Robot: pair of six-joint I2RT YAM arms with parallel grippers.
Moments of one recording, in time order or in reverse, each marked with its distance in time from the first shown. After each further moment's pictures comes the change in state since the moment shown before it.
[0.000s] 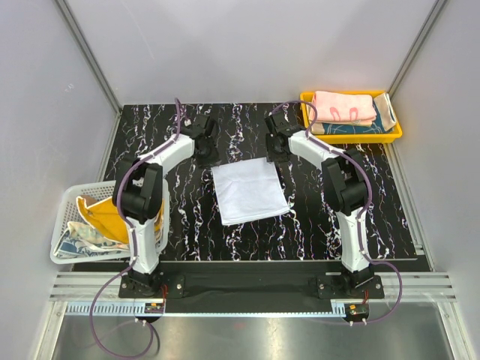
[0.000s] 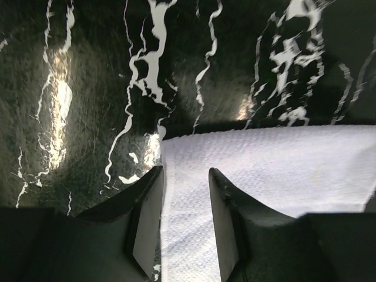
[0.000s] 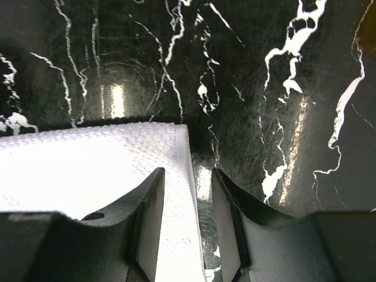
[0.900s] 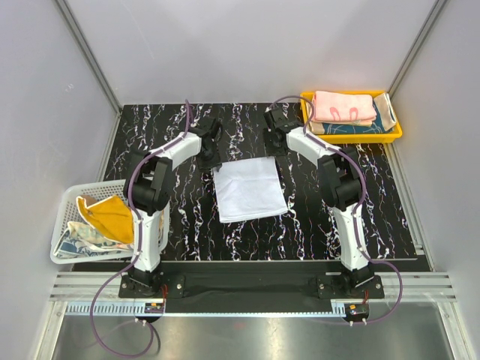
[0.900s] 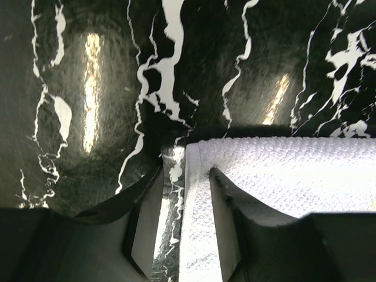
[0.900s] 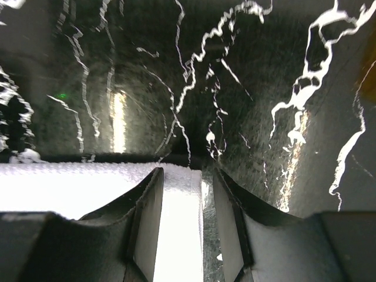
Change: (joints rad) left arm -0.004 0.143 0.092 -0.093 -0.039 0.069; right arm -0.013 0.089 0.129 0.012 -0.021 -0.050
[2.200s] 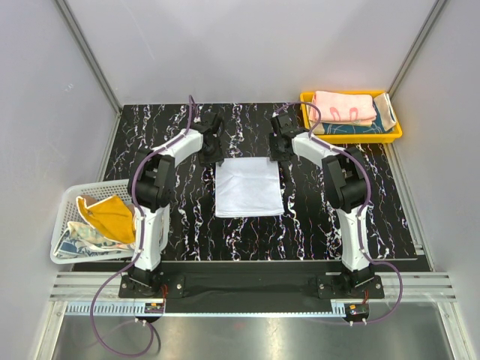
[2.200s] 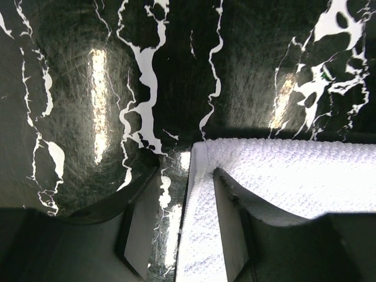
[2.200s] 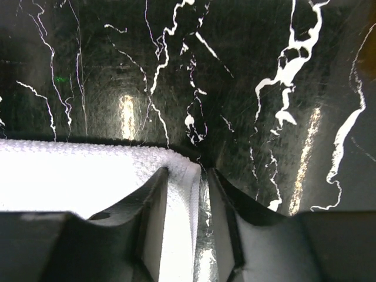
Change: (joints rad) left arm 0.005 0.073 0.111 -0.006 0.004 0.076; right arm -0.028 -0.063 -0.171 0.107 -0.031 0.032
